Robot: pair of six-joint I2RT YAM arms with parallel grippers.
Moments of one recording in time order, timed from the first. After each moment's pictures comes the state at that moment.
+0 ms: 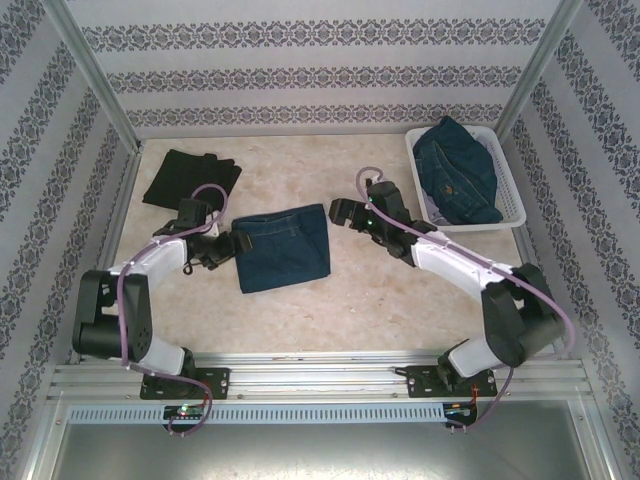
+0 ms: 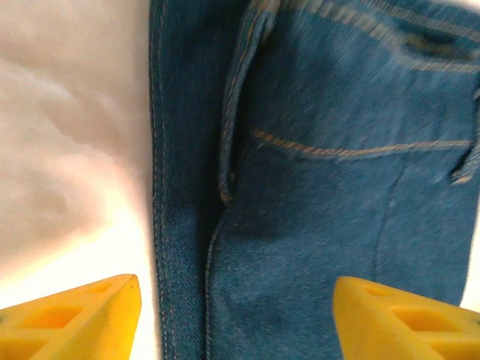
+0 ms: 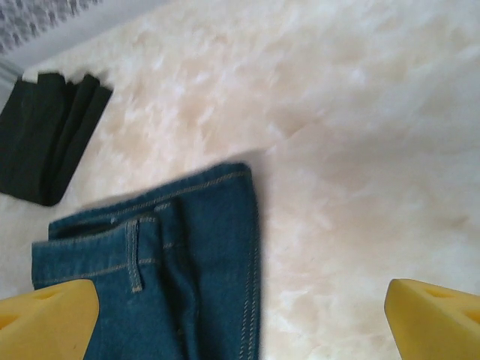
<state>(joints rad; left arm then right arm) -0.03 1.51 0.79 -0.41 0.43 -0.48 0.50 1.46 0.92 -0.06 0.01 0.62</state>
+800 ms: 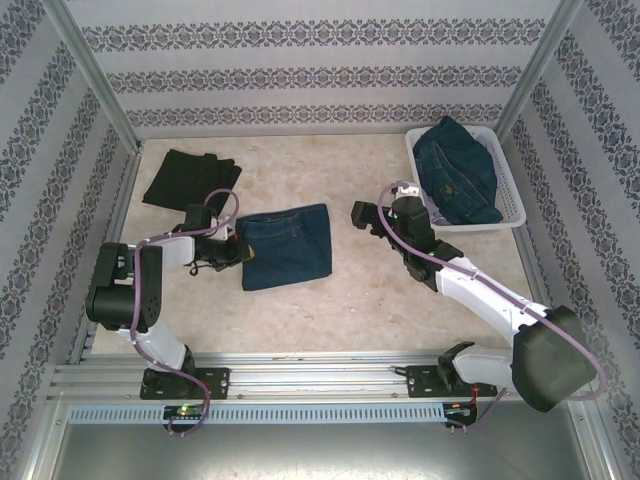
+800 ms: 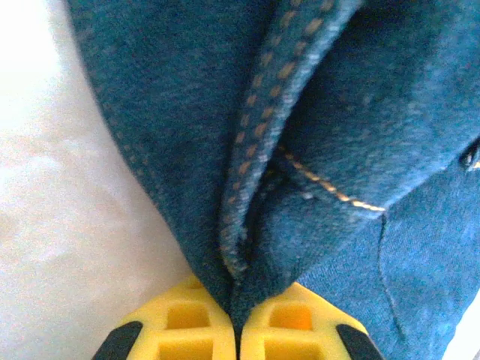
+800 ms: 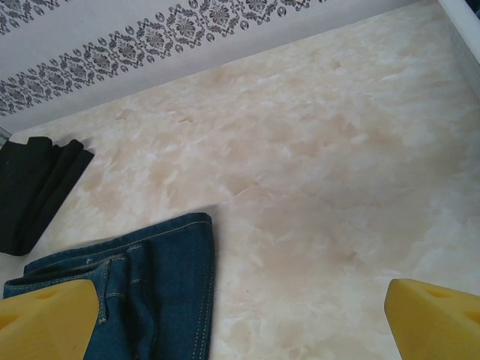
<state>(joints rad) -0.02 1.68 0.77 -0.21 0.59 -0.40 0.48 1.23 0.73 0.04 0.15 0.54</state>
